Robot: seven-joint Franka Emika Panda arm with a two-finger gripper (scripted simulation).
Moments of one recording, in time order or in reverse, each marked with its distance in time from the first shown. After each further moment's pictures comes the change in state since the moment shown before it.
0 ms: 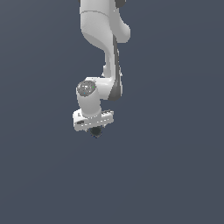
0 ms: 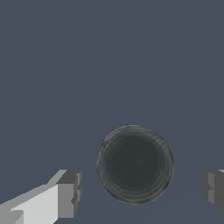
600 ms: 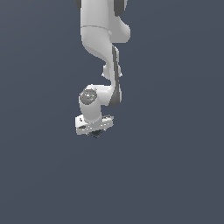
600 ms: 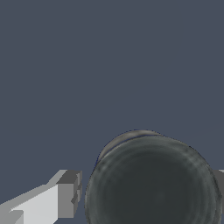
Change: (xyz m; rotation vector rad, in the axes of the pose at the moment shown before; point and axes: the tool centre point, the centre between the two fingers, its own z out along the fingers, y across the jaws) arm -0.001 0.000 0.043 0.001 -0.002 -0.003
